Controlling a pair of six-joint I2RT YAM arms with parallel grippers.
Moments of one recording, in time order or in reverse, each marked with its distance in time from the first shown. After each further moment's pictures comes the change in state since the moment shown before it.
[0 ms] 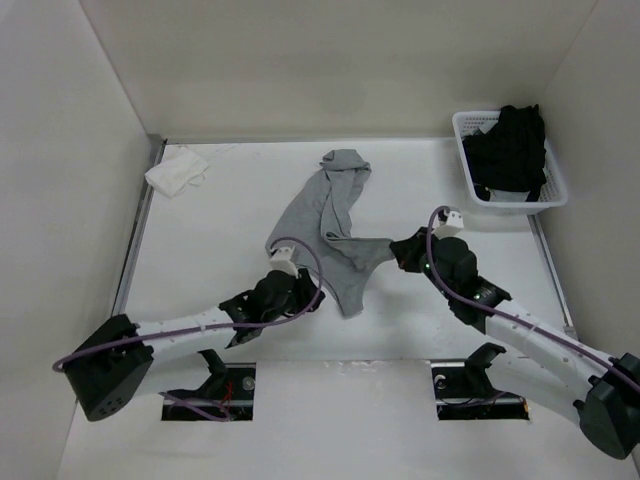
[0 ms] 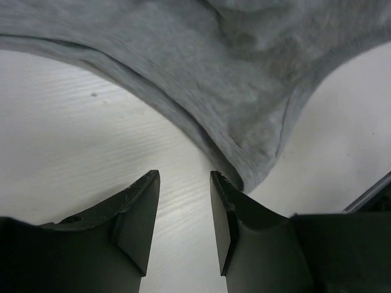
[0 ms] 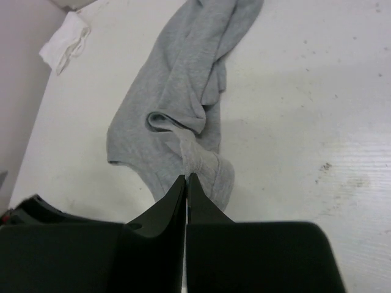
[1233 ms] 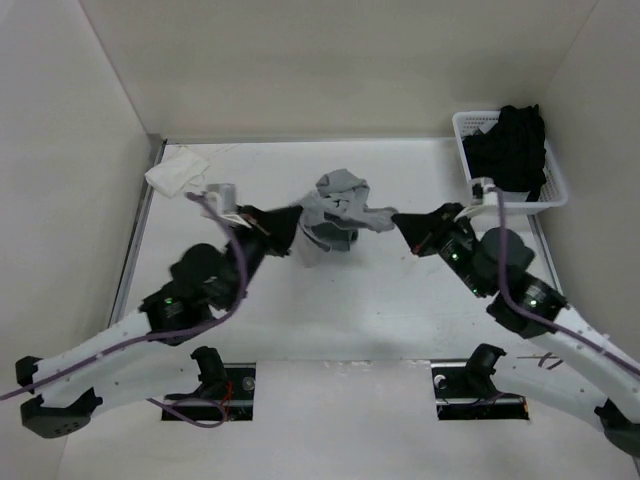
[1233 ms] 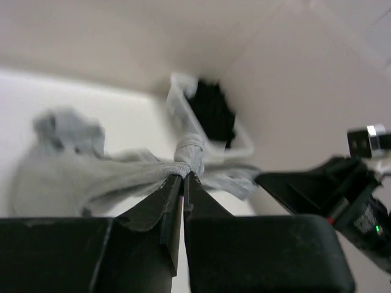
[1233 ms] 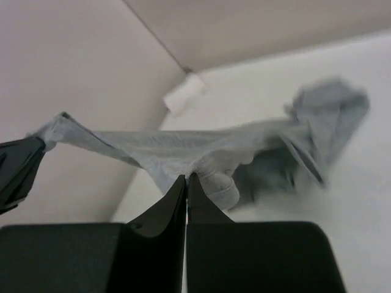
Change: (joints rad) left arm -0.273 -0.292 0.616 -0.260 -0.462 0.220; right arm 0.146 -0.185 0.328 -0.238 0.034 0.022
